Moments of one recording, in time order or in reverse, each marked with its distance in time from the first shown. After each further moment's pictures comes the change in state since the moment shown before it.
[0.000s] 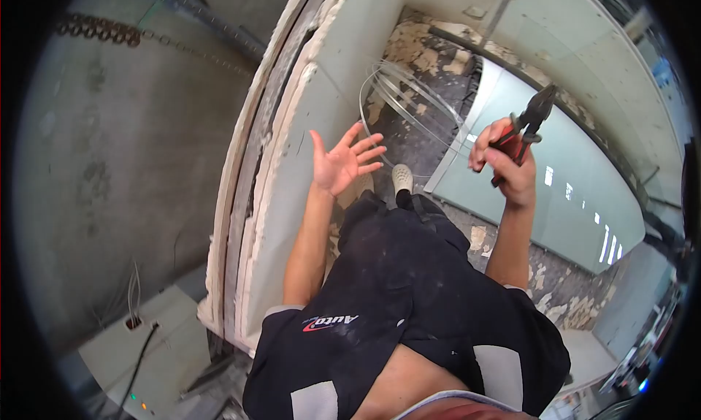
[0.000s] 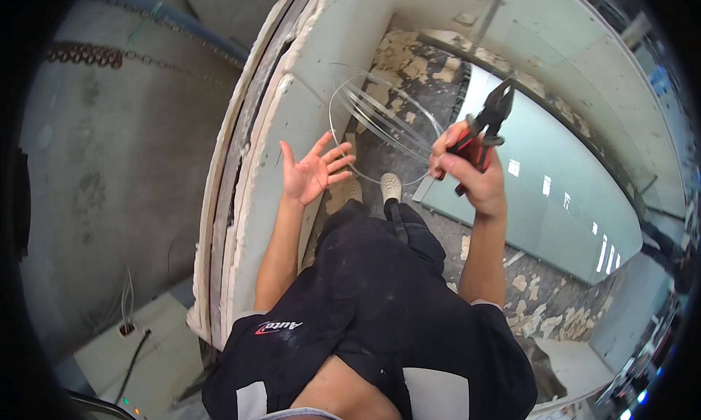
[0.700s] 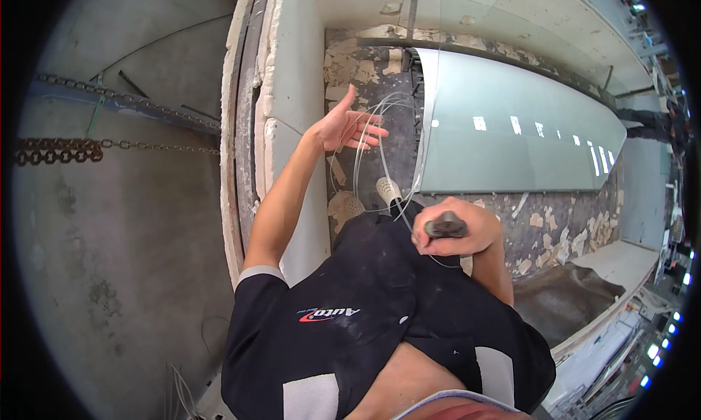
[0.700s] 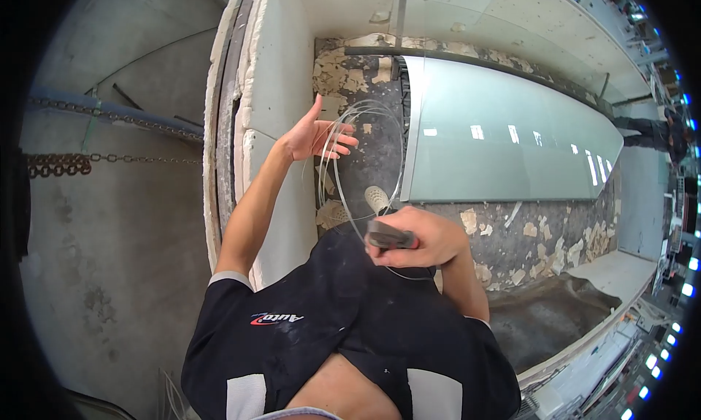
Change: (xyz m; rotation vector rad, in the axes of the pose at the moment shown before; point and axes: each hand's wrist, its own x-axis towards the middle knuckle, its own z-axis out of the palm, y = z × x) left_hand 0.169 0.072 0.024 0.578 -0.249 -0.826; right_hand -0.039 0.004 0.107 -0.189 -0.311 0.159
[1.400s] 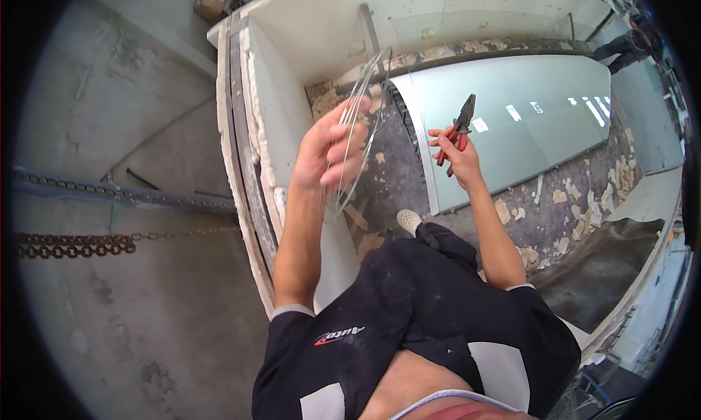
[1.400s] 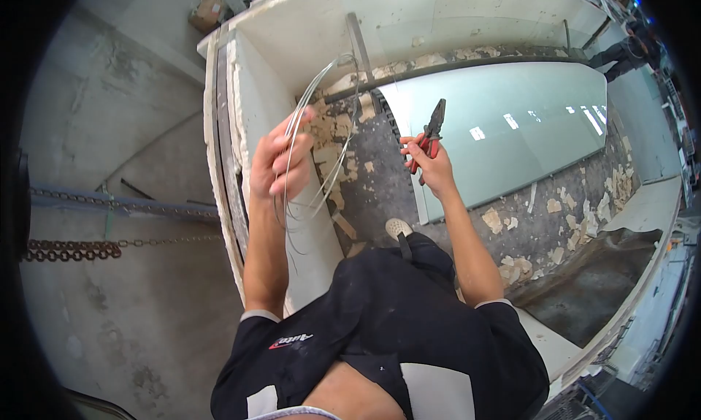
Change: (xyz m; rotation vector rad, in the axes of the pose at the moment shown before) left_hand -0.067 0.088 0.148 -0.279 -0.539 0.432; right_hand 0.006 0.107 -0.105 0.113 1.191 -0.200
